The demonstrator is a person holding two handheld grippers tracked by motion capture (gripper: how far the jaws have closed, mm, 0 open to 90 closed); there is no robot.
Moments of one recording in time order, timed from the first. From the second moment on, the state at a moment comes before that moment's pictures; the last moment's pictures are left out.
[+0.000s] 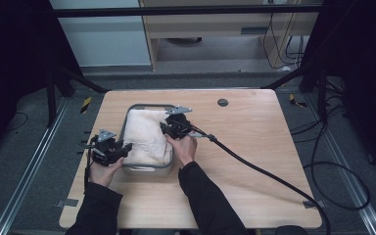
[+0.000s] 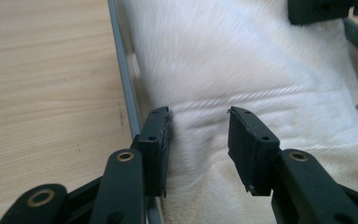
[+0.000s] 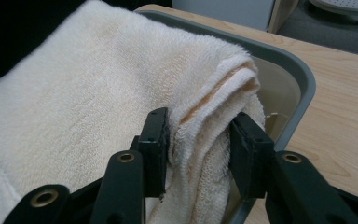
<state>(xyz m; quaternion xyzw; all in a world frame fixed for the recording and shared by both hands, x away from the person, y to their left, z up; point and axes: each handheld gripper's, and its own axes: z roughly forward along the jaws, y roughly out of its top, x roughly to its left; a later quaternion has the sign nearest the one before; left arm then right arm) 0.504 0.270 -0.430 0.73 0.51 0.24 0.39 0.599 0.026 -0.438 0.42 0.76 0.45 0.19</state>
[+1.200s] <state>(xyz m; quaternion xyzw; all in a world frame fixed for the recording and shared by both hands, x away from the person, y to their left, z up) 0.460 0.307 -0.414 0.70 0.48 0.28 0.44 0.533 -0.144 -0.408 0.39 0.74 0.51 0.21</state>
